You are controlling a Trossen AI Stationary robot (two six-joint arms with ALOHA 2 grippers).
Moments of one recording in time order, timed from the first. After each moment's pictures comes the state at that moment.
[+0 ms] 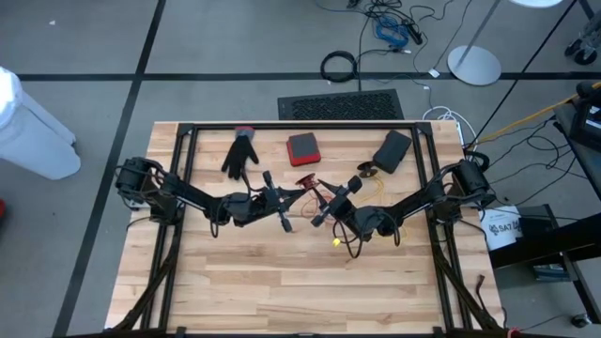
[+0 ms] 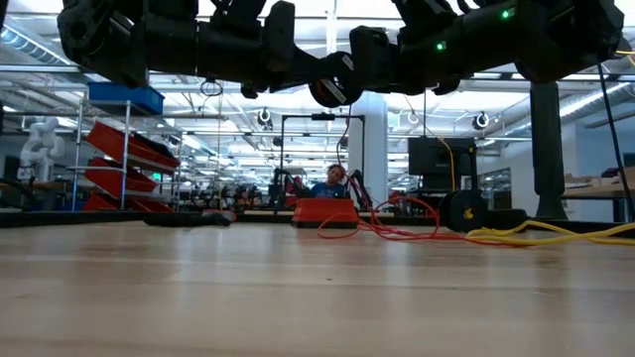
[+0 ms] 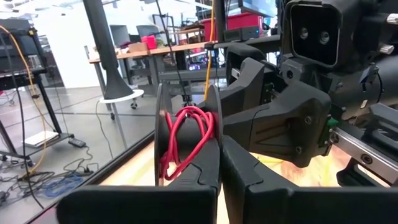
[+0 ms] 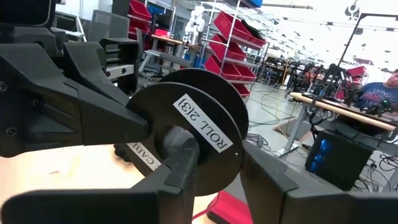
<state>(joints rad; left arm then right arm) -0.16 1.68 0.63 1.14 -0.50 0.16 0.26 1.77 0.71 1.16 1.07 -0.27</state>
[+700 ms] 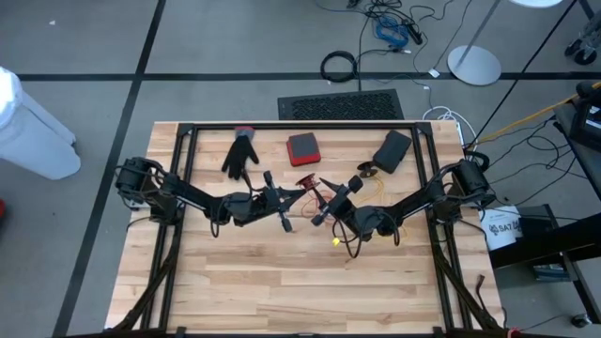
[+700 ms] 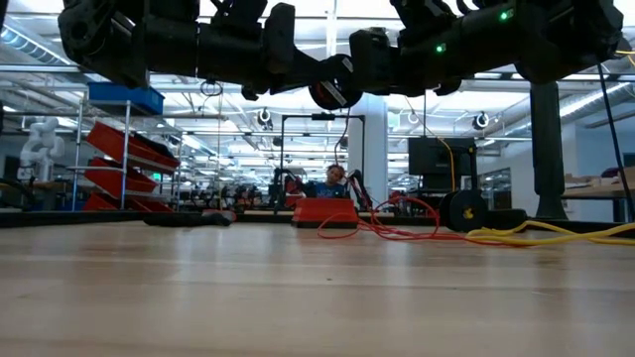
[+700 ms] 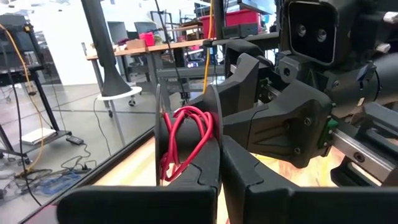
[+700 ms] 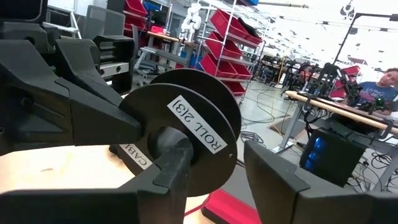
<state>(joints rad) -0.16 1.68 0.63 1.12 -0.49 0.14 0.25 1.77 0.71 1.16 1.09 -0.28</state>
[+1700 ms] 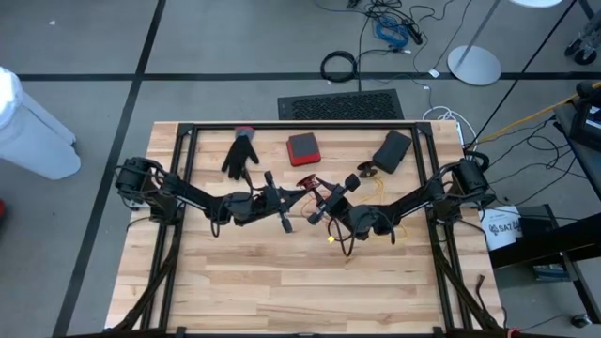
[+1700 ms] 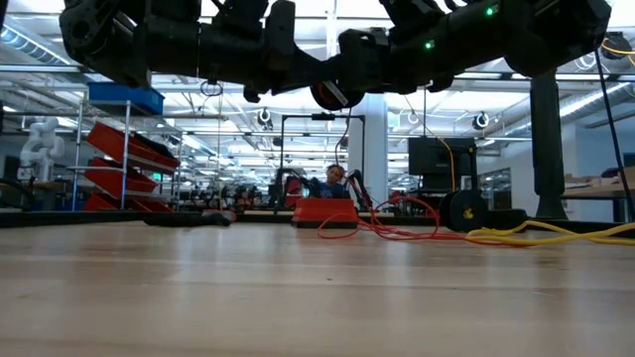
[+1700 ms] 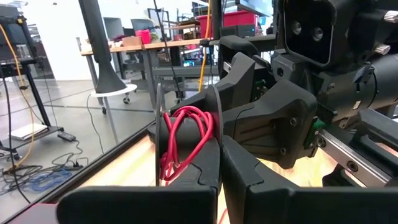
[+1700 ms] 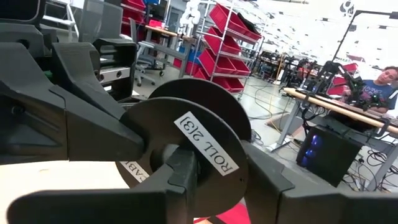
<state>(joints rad) -0.17 1.68 0.64 1.11 -0.46 0.11 0.24 1.77 0.76 1.06 1.09 -0.25</state>
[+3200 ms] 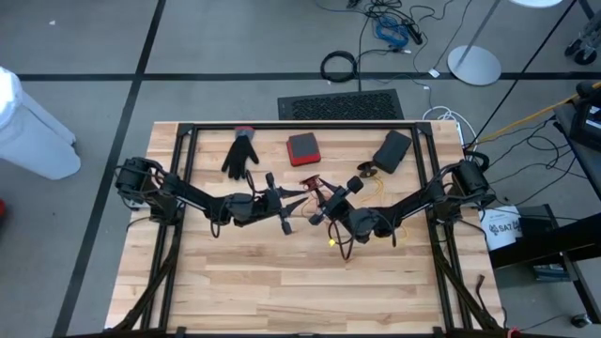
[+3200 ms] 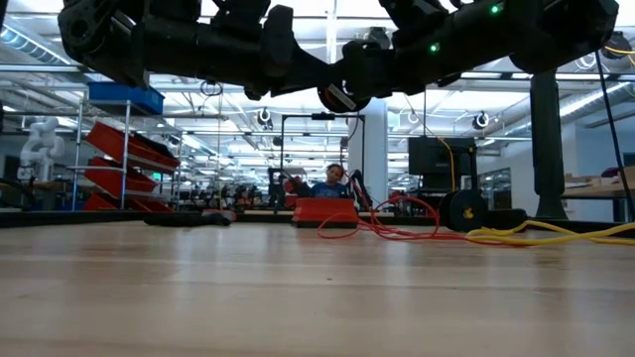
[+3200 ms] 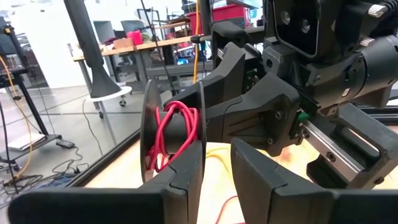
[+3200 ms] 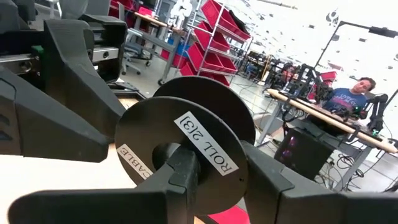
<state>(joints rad) -0.16 1.68 0.64 1.08 -0.45 0.17 0.27 1.77 0.76 1.04 1.17 -0.34</state>
